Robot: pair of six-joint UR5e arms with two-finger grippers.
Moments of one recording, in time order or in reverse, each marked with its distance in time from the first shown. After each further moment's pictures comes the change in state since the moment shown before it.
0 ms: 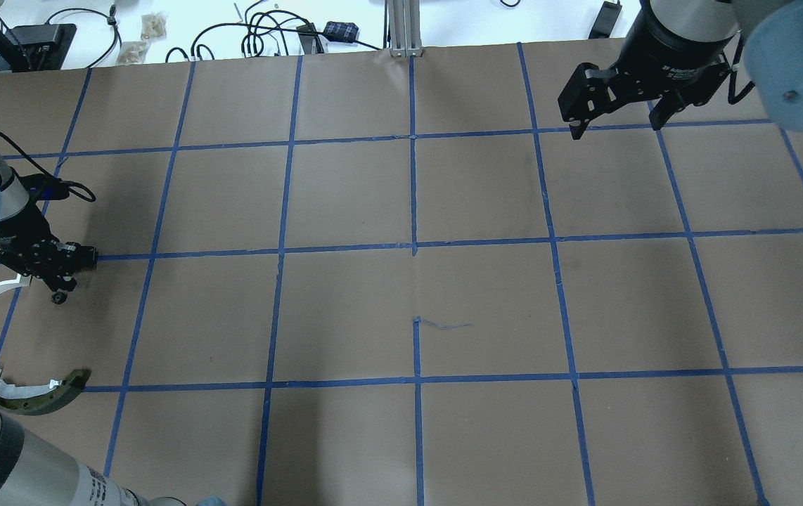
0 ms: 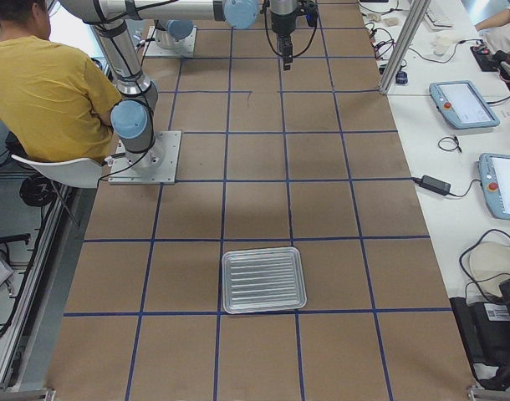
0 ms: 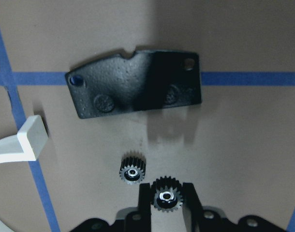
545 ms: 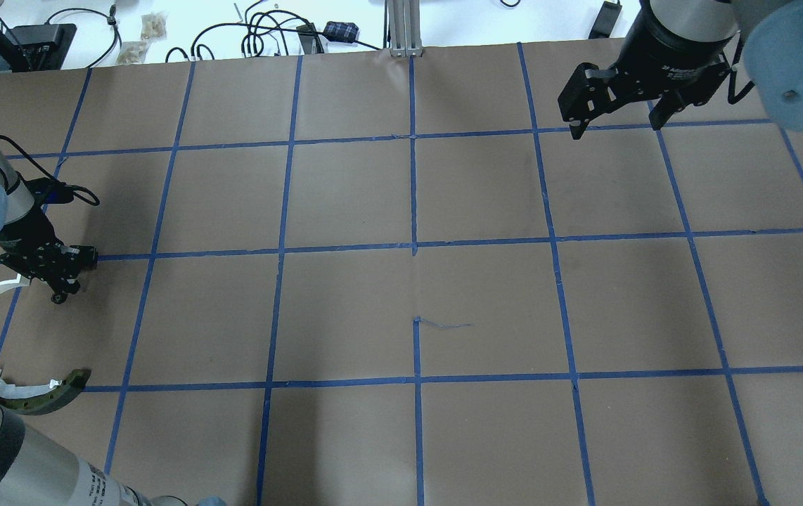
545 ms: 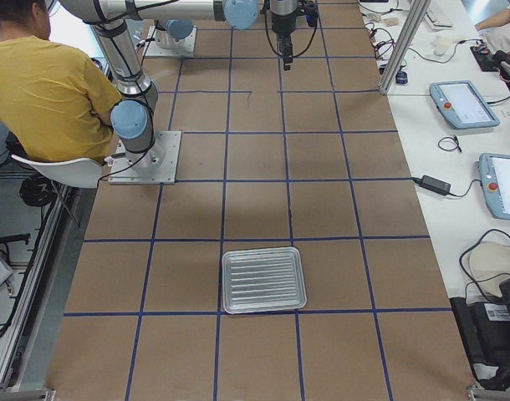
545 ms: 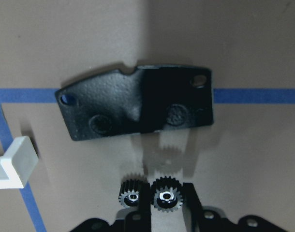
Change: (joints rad) left arm 0.001 -0.013 -0.002 0.007 0.005 0.002; right arm 0.000 0.000 0.000 0.000 -0.001 0.000
